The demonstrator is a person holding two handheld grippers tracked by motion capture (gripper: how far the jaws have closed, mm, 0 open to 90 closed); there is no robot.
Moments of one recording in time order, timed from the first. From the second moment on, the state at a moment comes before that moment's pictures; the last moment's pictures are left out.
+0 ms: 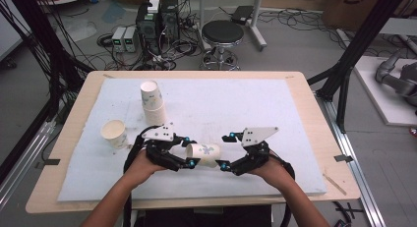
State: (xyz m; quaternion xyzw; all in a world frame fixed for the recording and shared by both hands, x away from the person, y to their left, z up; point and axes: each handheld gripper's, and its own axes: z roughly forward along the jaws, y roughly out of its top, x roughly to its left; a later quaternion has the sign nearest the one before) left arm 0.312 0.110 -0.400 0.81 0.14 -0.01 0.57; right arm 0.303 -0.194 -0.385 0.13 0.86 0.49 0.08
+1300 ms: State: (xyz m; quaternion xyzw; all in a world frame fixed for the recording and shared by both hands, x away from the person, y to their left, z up) left arm 0.298 0.110 -0.411 0.73 0.09 -0.05 0.67; right arm 0.294 -0.197 -0.414 0.11 0.80 0.59 -0.01
